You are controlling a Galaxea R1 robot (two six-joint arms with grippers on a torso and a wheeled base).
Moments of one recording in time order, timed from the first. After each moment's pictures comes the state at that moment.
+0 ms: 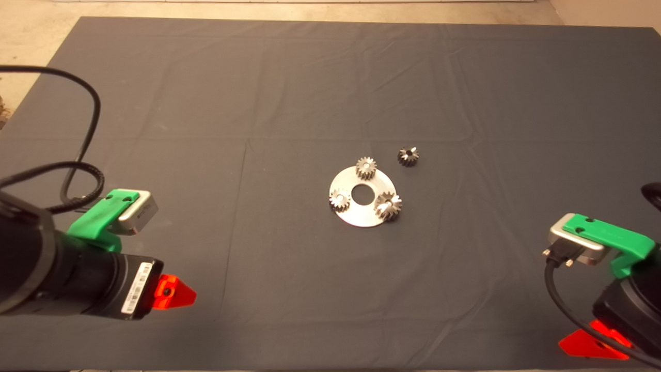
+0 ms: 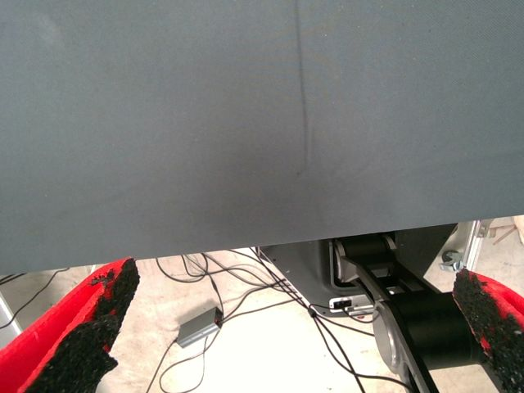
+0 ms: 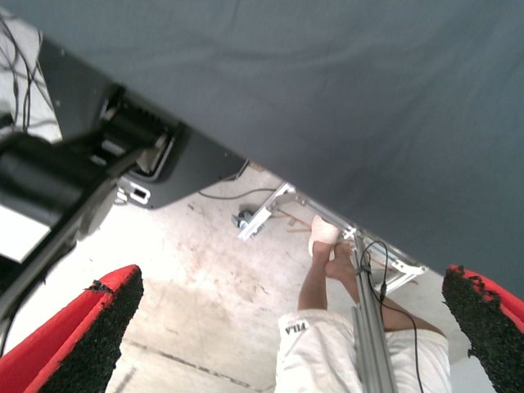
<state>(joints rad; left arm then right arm) -0.66 2.05 -0.33 0.10 1.51 -1.62 0.66 2.17 -0.35 0.19 -1.53 1.32</state>
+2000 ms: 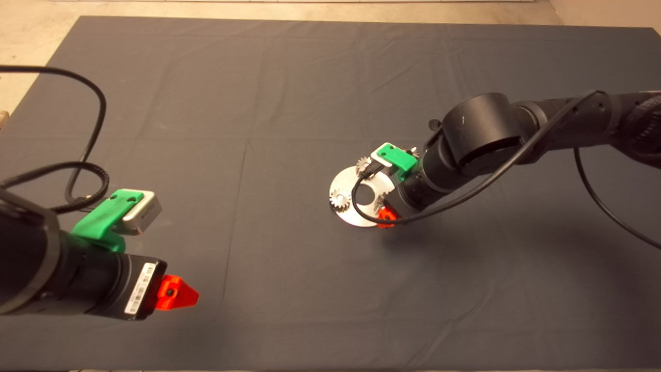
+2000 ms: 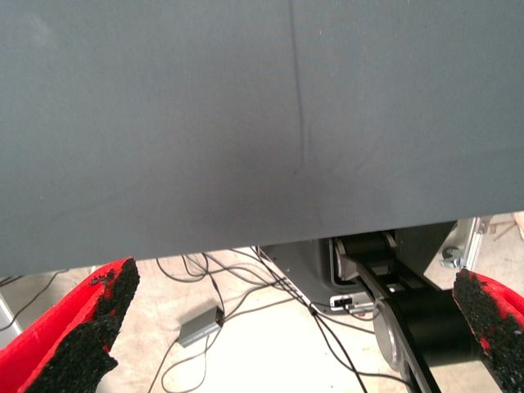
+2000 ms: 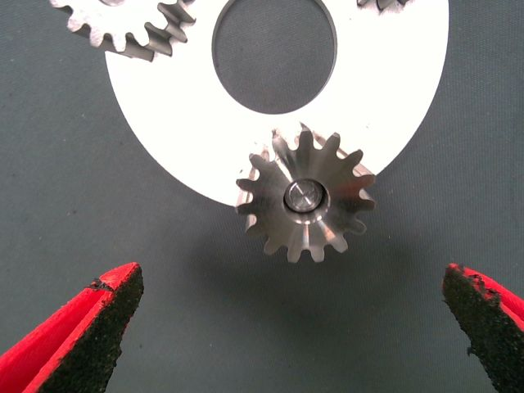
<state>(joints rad) -0.66 2.06 -0.33 0.10 1.51 -1.62 0.34 2.65 -0.95 -0.45 -1.53 1.04</state>
